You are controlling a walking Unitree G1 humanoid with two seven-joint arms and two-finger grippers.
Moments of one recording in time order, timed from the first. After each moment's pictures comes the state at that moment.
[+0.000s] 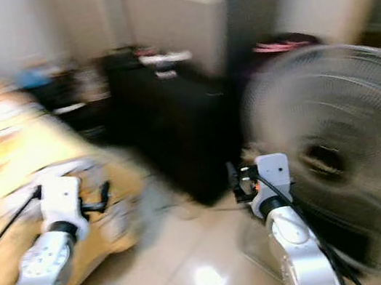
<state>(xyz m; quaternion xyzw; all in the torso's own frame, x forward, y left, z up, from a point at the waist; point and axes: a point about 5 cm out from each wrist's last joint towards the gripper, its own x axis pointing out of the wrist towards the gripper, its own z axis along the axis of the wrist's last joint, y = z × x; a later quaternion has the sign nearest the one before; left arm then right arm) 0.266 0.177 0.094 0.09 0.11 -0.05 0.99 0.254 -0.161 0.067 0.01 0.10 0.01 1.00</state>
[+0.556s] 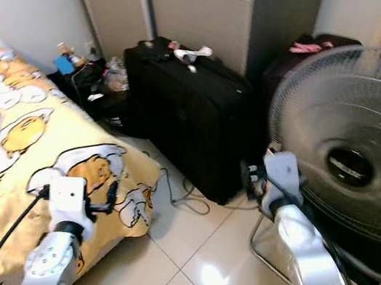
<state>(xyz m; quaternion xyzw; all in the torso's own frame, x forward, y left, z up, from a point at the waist) 0.265 0.176 0.093 0.10 0.11 -0.06 0.99 0.251 -0.164 0.057 0.02 0.11 -0.01 0.99</state>
